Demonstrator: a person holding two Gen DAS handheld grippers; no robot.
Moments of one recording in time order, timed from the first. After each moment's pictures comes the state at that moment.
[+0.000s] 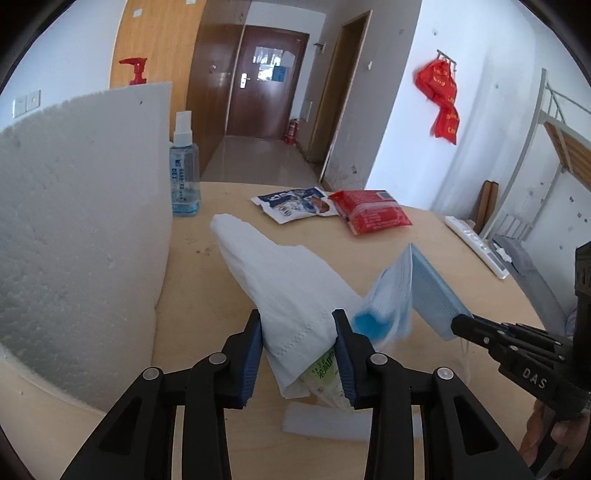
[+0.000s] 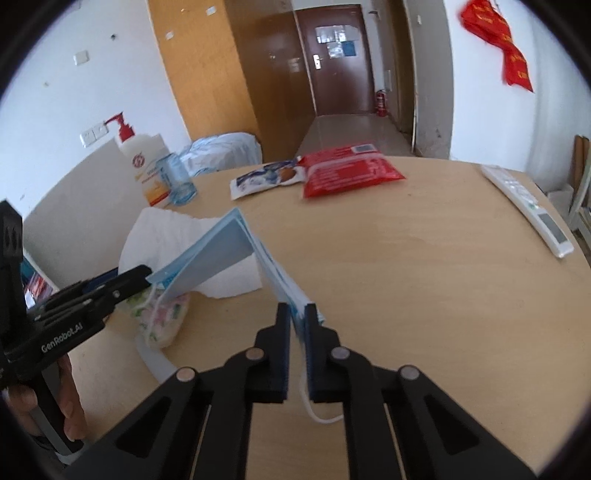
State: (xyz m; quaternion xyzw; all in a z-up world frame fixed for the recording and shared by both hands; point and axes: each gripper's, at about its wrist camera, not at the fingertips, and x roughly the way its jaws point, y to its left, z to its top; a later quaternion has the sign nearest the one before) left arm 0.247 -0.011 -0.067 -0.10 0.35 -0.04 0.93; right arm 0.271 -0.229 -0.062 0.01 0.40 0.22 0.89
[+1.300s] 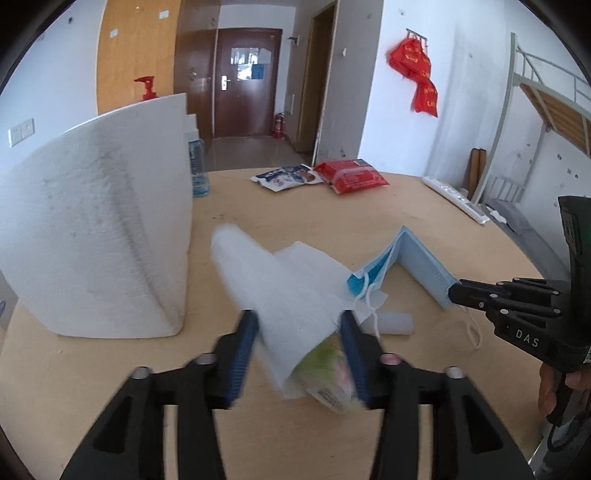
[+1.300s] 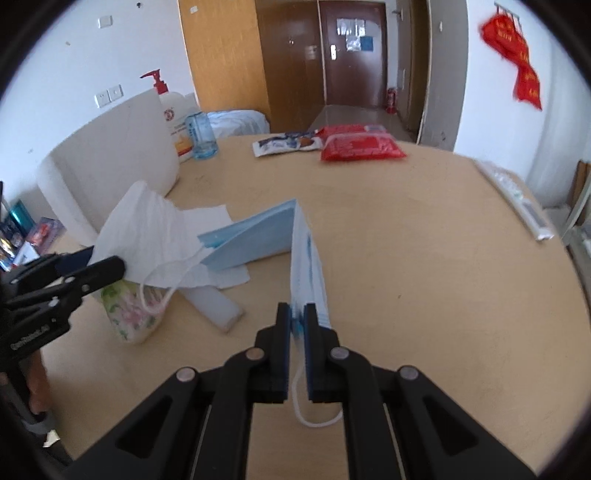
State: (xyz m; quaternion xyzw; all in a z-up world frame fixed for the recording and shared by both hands) left arm 0.166 -0.014 -0.064 -0.04 0.36 -0.05 0.93; right arm 0.211 -0.226 -0.064 -0.05 0.41 0.22 0.88
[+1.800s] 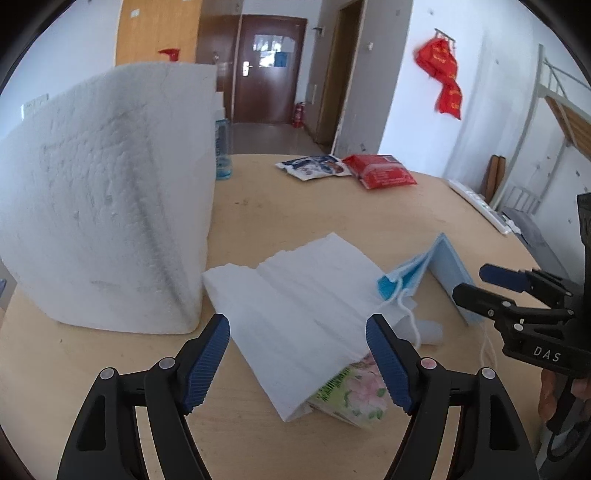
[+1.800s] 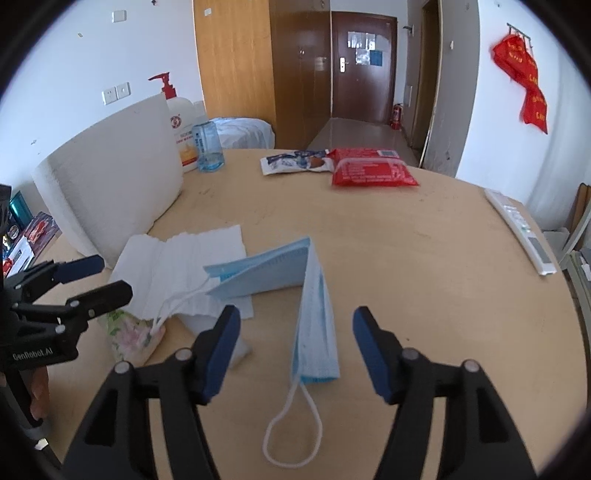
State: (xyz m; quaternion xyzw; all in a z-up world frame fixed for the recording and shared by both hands) left arm 0.186 0.004 -0.077 -0.06 0.38 -0.01 0.92; right arm 0.227 -0.208 -0.057 -0.08 0.39 0.23 0.89
